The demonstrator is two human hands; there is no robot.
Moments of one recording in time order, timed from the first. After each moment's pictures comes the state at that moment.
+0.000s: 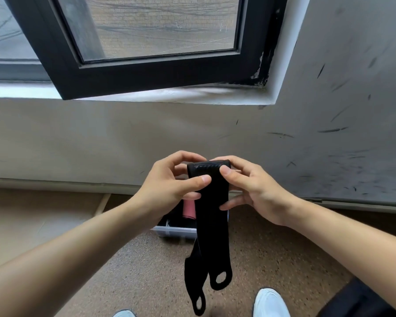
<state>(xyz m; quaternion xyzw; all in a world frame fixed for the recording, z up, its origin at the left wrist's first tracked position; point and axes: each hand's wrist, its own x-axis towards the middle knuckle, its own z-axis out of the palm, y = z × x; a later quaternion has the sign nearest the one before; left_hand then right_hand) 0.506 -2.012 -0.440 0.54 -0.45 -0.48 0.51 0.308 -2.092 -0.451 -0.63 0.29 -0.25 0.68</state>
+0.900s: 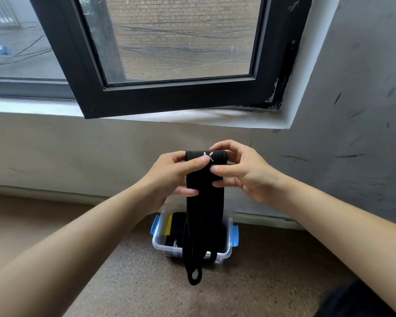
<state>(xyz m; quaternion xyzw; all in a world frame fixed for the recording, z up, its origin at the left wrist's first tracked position) 0.544 -2.051 -0.405 0.60 -0.41 -0.49 0.48 0.369 -2.145 -0.418 -0.62 0.26 -0.28 0.68</state>
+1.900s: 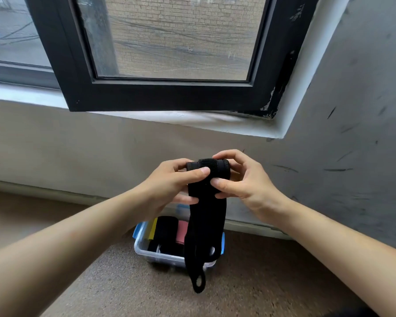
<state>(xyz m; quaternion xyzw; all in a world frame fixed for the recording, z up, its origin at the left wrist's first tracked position) 0.538 -2.066 -0.425 0.55 -0.42 -0.53 0.49 0.348 -2.151 -0.433 -0.68 0.27 -0.32 0.60</state>
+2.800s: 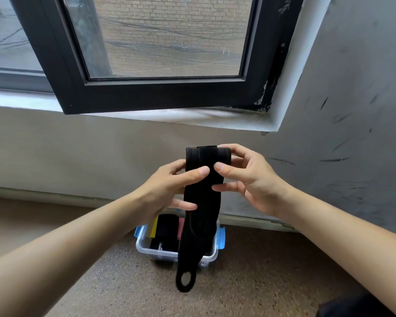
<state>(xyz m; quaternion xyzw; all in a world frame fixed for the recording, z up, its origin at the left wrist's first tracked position) 0.533 -2.055 -0.424 0.53 -0.46 -0.55 0.45 0.338 -2.146 -0.420 -0.59 0.26 -0.32 0.69</state>
